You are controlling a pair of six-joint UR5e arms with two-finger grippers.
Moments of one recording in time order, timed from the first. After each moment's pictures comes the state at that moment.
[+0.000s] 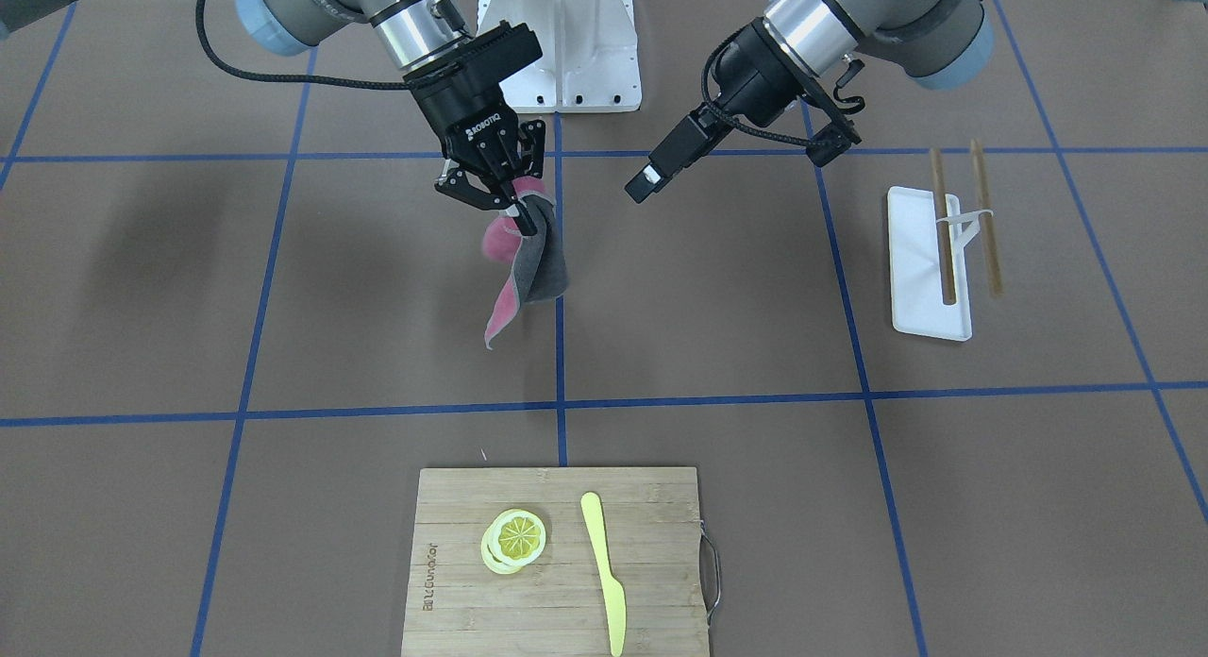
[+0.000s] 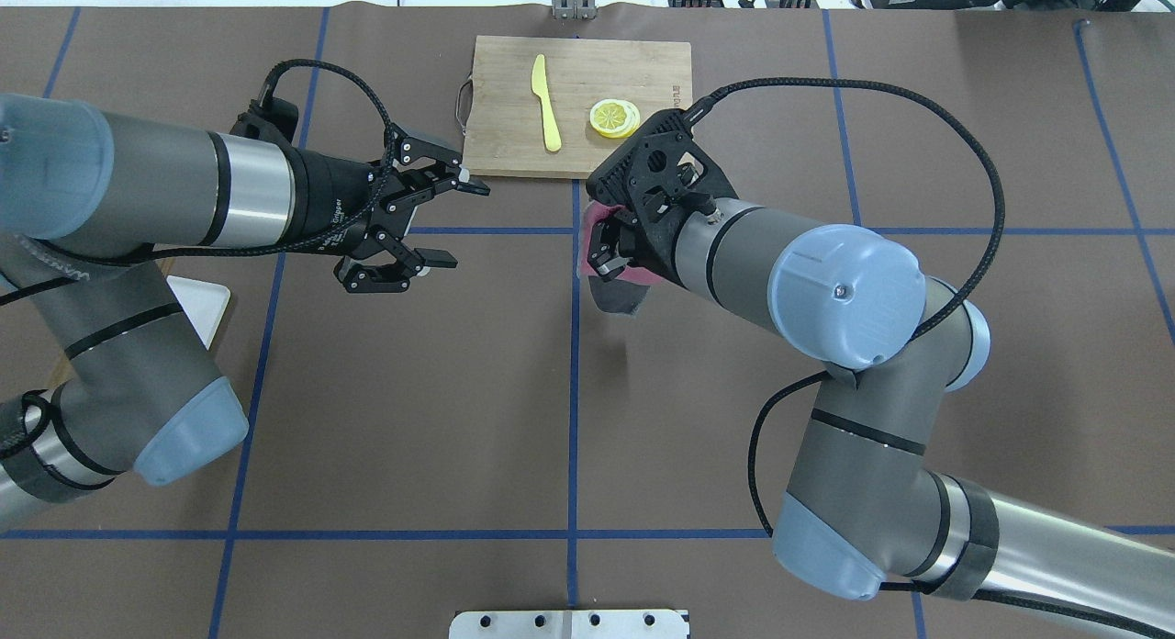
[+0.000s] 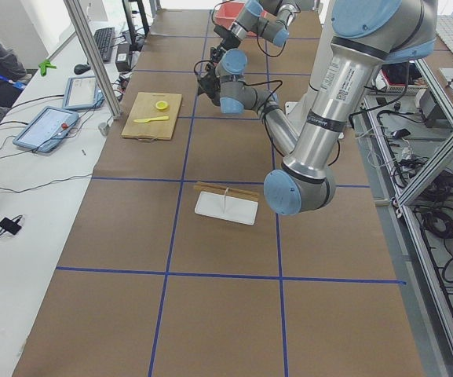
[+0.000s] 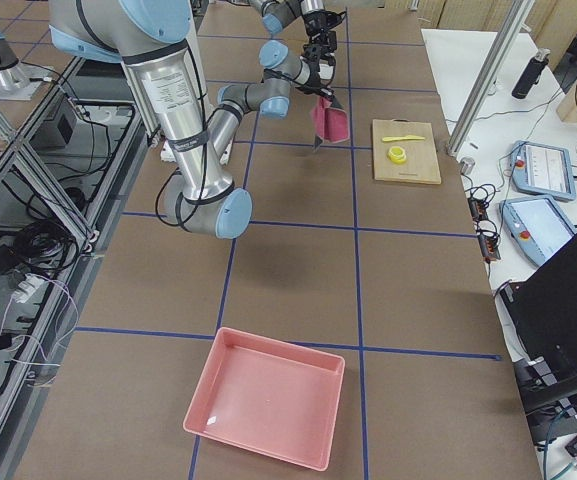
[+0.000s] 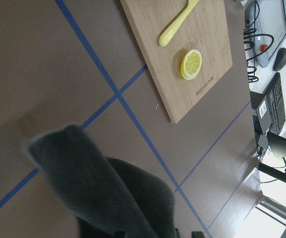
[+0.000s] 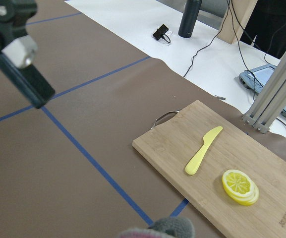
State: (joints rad) left arm -0.71 -1.99 -1.90 -2.33 -2.00 -2.21; right arm 0.50 -1.04 1.92 -1.09 1.40 0.44
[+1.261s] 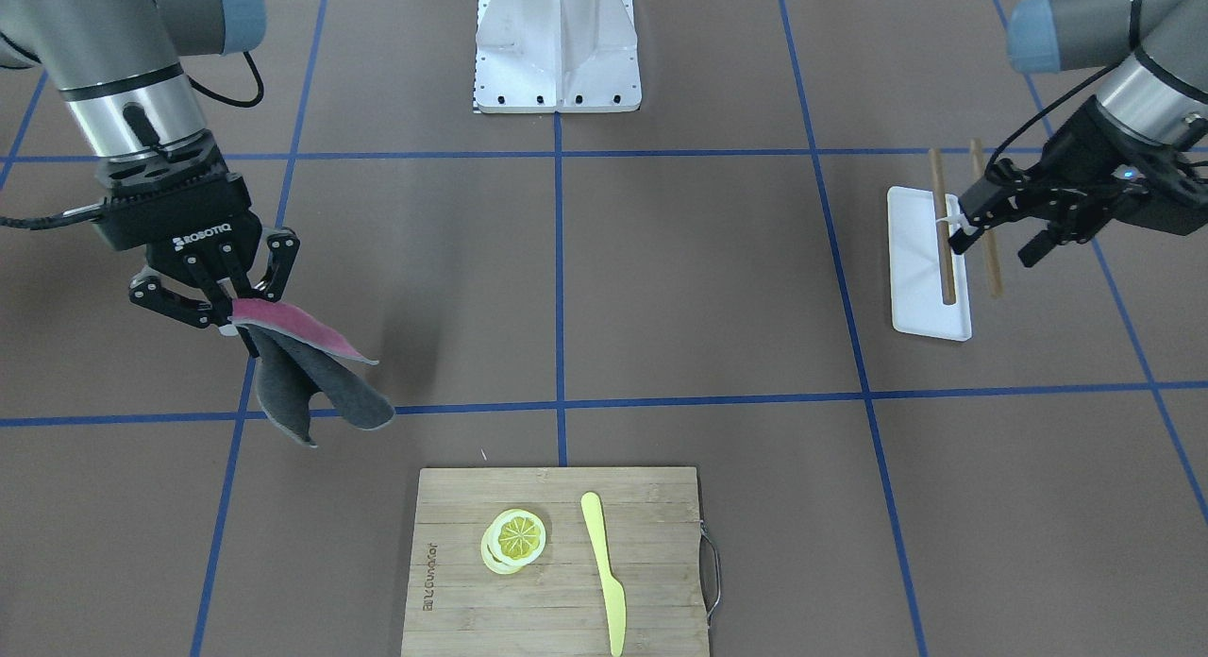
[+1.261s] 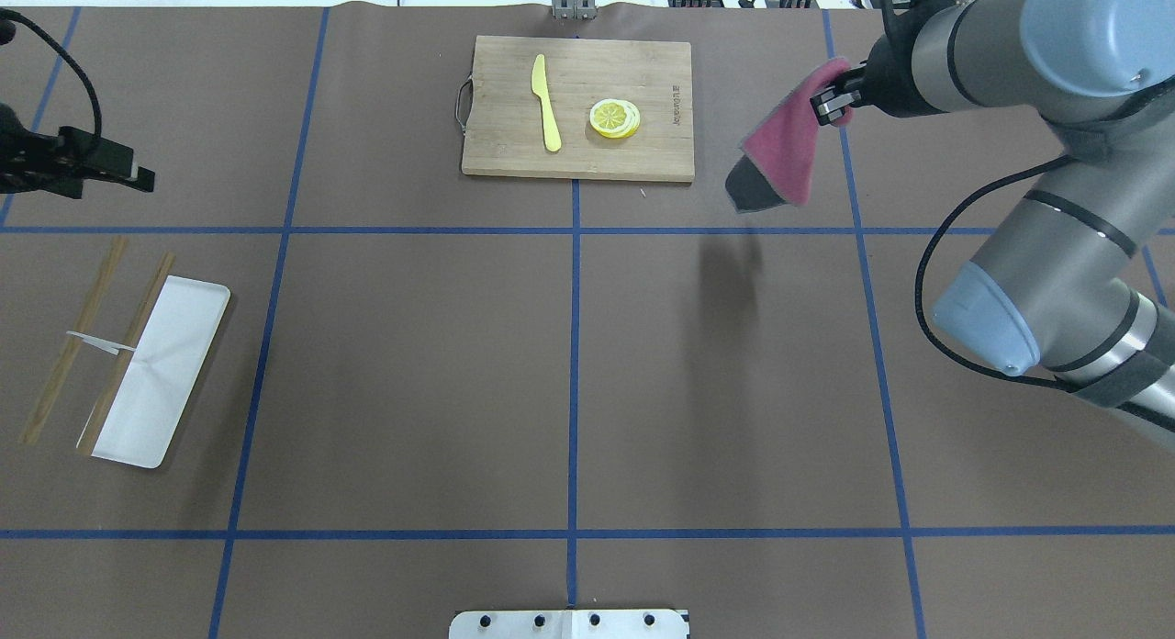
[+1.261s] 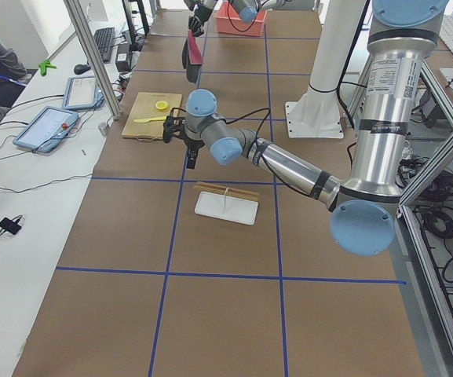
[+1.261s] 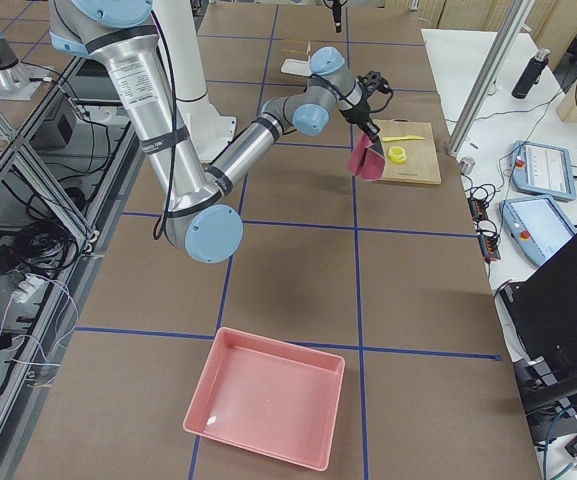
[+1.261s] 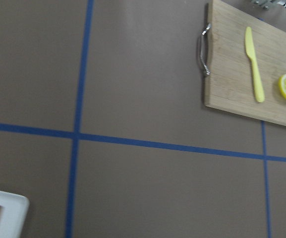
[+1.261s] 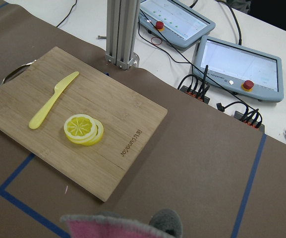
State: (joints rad) left arm -1.17 -1.66 -1.90 -1.93 -2.29 -0.73; right arm 0.91 -1.17 1.92 -1.29 1.80 0.51
